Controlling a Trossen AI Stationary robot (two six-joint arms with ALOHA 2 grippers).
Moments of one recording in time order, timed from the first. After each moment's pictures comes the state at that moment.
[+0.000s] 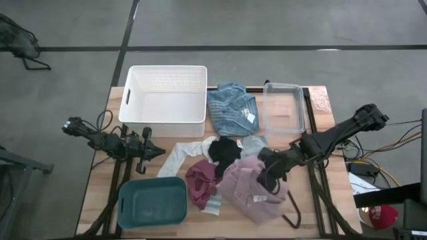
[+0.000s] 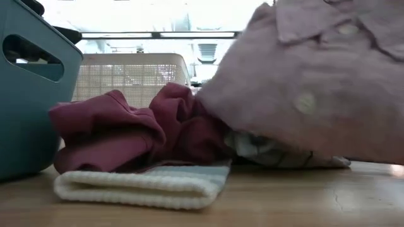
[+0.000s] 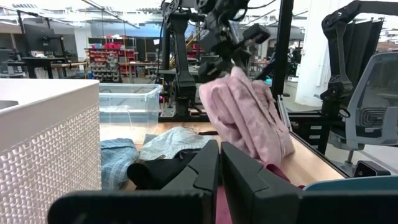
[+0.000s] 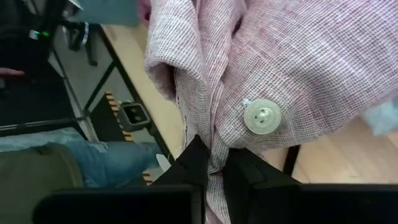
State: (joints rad) left arm -0.45 0.01 0.01 0.07 -0.39 0.00; right arm 0.43 1.26 1.07 -0.69 -0.05 1.23
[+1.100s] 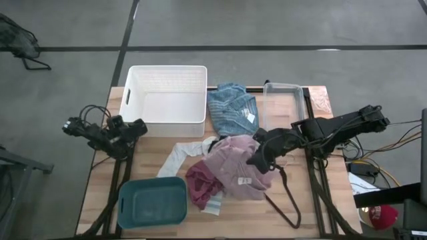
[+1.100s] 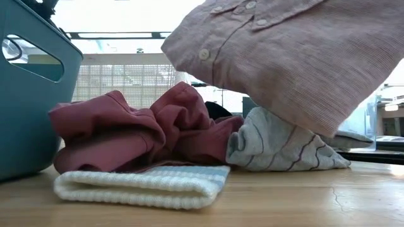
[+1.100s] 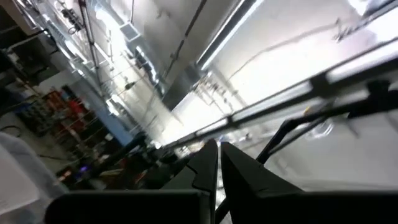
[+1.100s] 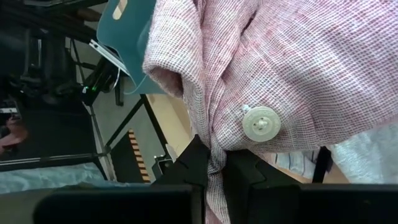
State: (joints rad) left arm -0.44 0.01 0.01 0.81 -0.55 -0.54; right arm 0.27 1.26 1.24 -0.70 -0.03 1.09
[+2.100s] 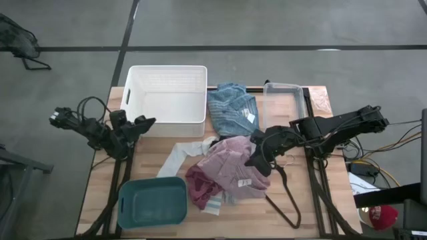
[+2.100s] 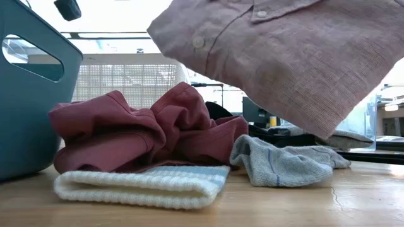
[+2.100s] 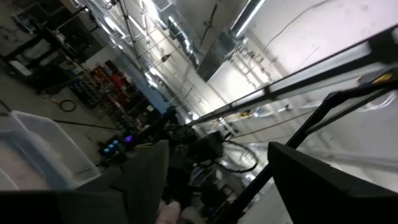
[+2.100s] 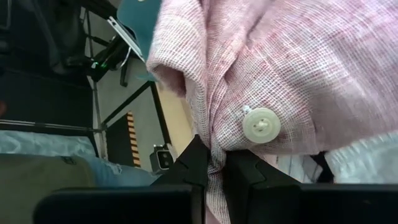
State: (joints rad) left arm -0.44 0.48 0.39 0.60 -0.60 -0.58; right arm 0.24 1.29 1.26 -0.66 -0.11 0.90
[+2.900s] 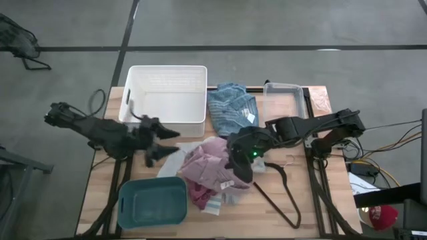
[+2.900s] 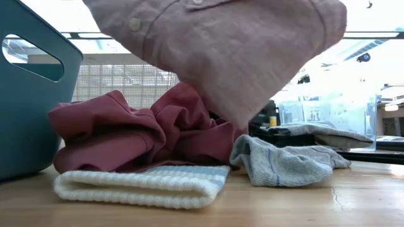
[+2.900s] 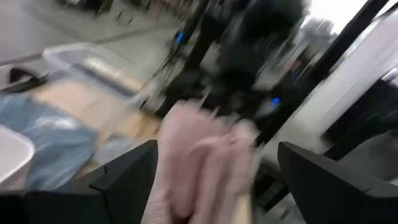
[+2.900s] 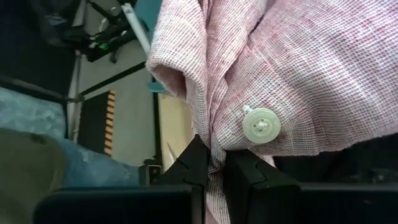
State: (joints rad) left arm -0.40 0.88 1.00 -0.24 -0.45 -0.57; right arm 0.23 1.61 1.67 -0.78 -0.16 0.62
